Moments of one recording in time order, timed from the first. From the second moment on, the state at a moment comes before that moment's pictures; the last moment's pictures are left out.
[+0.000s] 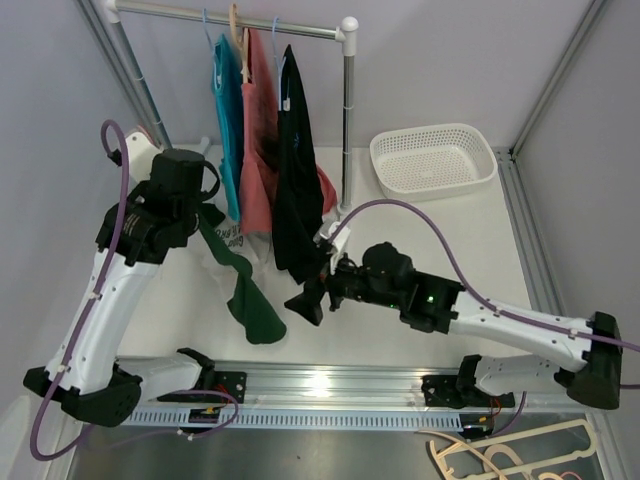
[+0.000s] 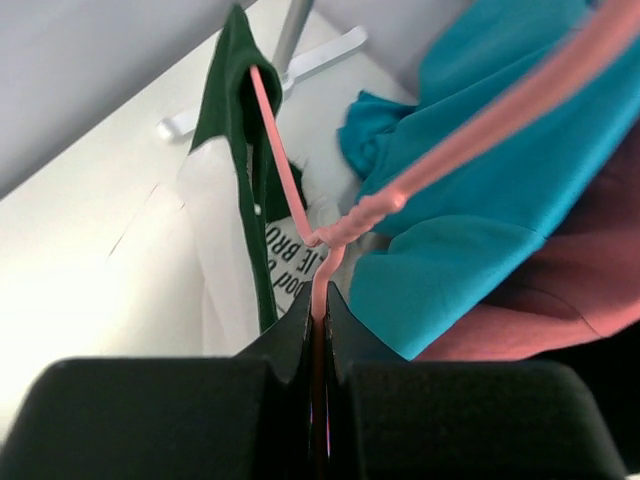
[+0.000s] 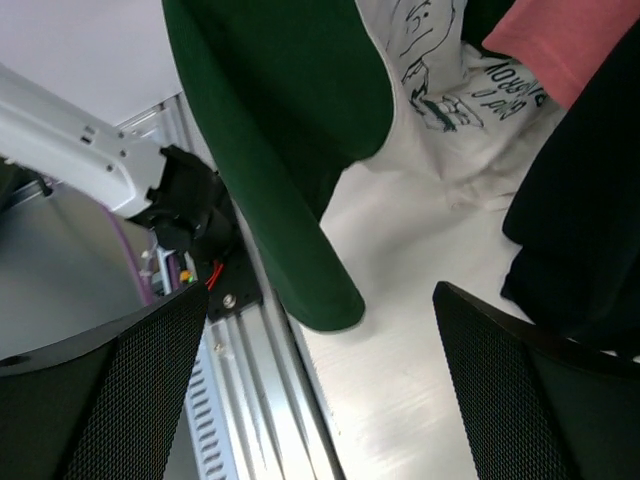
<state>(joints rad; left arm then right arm) -0.43 1.14 1.60 -1.04 -0.81 -0.80 1.15 1.13 0.99 -0.07 -0.10 0.25</state>
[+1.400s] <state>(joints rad) -0.44 1.20 1.74 -1.24 -0.87 -0.94 1.26 1.53 1.14 0.27 0.00 0.20</state>
